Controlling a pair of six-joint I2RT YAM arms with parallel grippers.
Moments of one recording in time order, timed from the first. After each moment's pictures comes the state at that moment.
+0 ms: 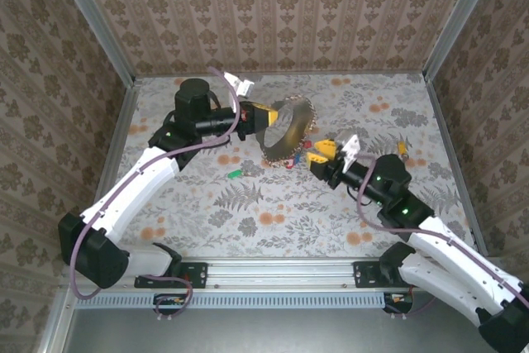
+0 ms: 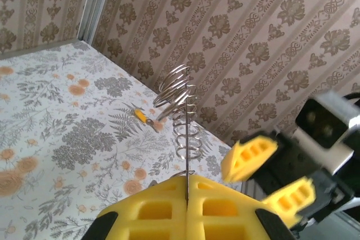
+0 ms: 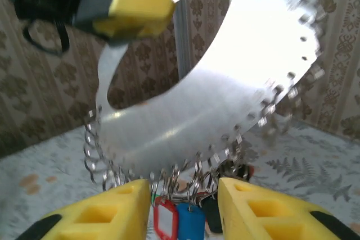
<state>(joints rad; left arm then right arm) -0.58 1.30 1.22 -0.11 0.78 -0.35 0.61 0.74 0.54 0.17 -0.19 0.02</state>
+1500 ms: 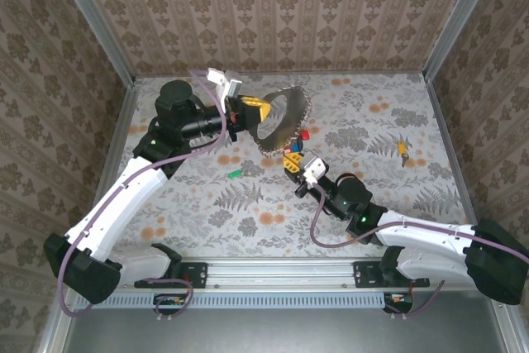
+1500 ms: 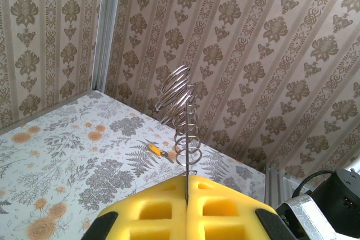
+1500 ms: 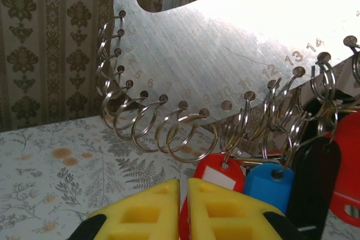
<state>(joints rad) -0.58 1.19 1.22 -0.08 0.74 -0.26 0.93 1.06 0.41 0.78 0.22 -0.23</state>
